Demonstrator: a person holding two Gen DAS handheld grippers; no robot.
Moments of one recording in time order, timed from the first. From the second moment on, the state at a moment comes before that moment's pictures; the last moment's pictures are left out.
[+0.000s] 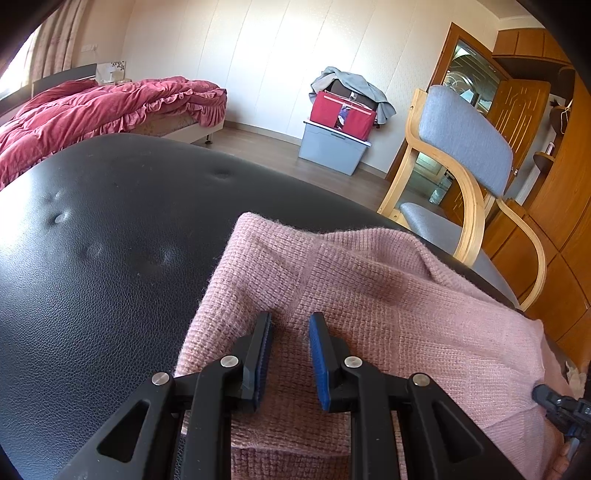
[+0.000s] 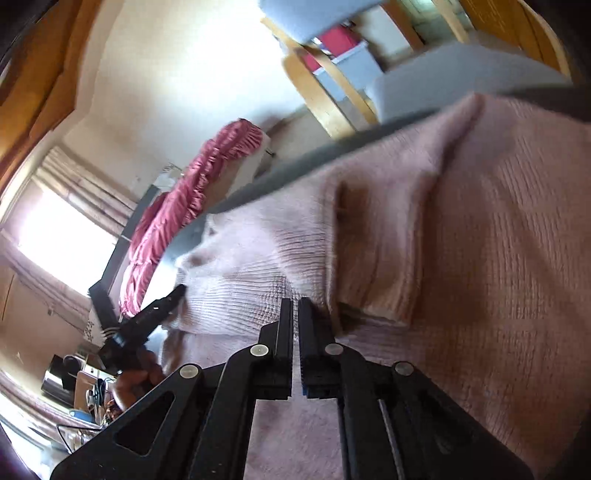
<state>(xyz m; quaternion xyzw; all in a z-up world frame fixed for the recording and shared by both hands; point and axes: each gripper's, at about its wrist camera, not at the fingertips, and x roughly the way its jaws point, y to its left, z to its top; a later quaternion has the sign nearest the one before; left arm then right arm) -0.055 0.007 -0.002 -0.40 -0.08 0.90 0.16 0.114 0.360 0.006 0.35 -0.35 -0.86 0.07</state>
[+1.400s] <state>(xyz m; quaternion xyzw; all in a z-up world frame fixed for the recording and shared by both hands) -0.037 0.025 -0.001 -0.42 -0.08 0.88 0.21 0.093 0.340 0.029 0.35 -0.30 -0.89 0.06</state>
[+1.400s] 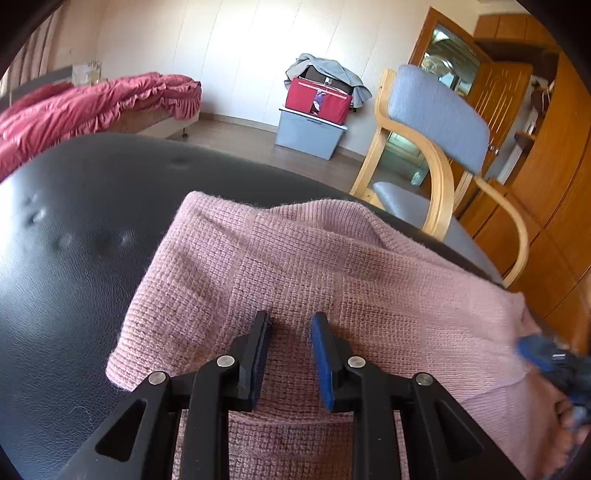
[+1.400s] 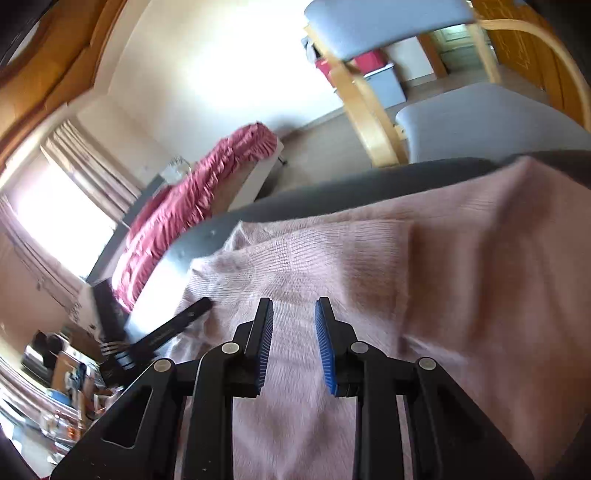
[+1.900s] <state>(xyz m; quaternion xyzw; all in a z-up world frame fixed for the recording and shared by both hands) -0.019 -0.036 0.023 -0.41 0.00 0.91 0.12 0.092 0.354 0.002 0.35 -0.31 -0.88 0.03</state>
